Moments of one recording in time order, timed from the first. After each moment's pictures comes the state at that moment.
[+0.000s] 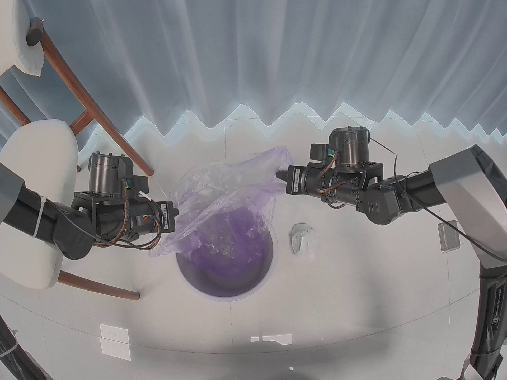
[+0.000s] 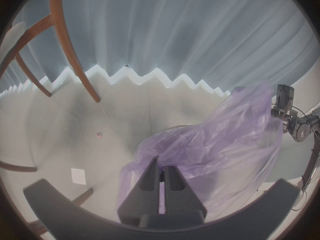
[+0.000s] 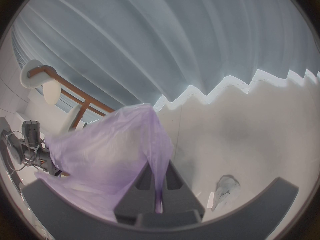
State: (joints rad) left arm -0.28 1.87 -0.91 -0.44 -0.11 -0.21; right arm 0.34 2.26 -1.53 -0.42 0.23 0.27
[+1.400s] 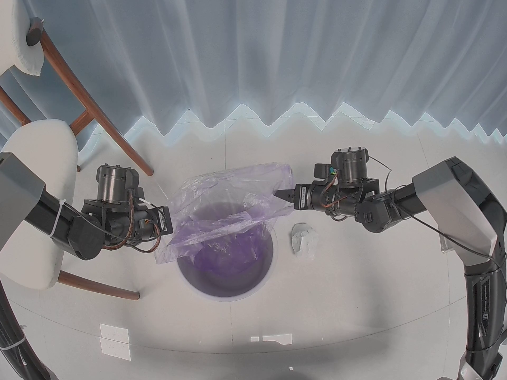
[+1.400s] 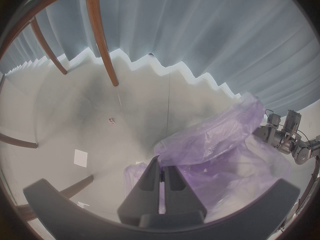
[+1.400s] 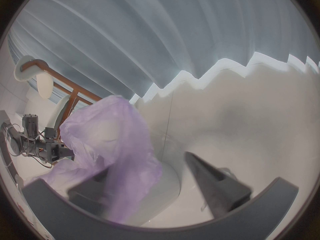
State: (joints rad) left arm -0.24 1.98 -0.92 -0.46 -0.04 -0.35; right arm 0.27 2.39 -1.57 -0.44 0.32 0.25
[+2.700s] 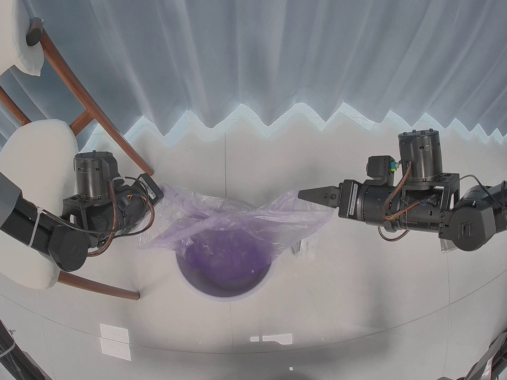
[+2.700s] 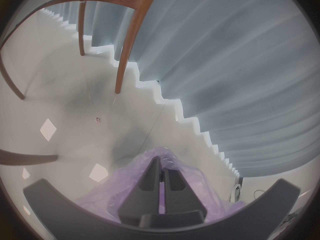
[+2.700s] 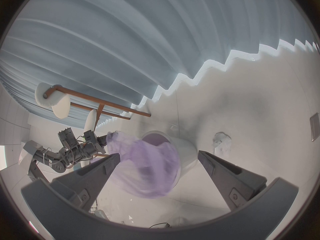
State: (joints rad) left arm -0.26 1.85 -0.81 -0.73 -0.01 -0.82; right arm 0.37 1.77 -0.99 -0.35 0.23 0.48
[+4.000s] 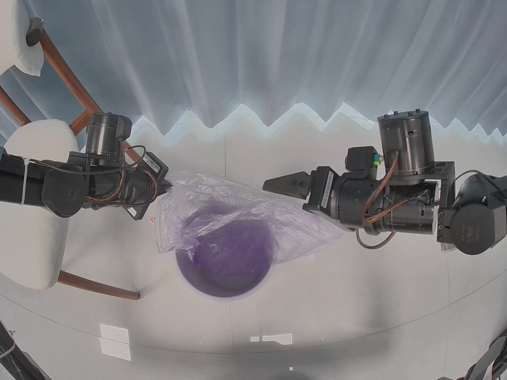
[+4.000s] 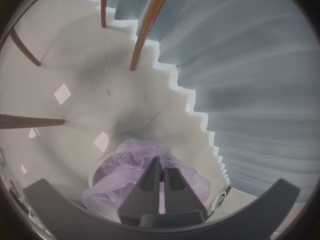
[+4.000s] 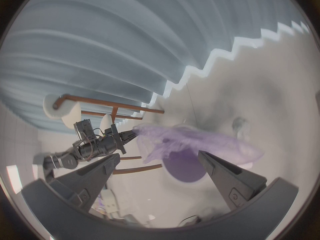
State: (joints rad) left arm -0.28 1.84 -1.18 -0.14 -0.07 -1.08; right arm 0.55 1.74 -1.11 -0.23 0.14 0.72
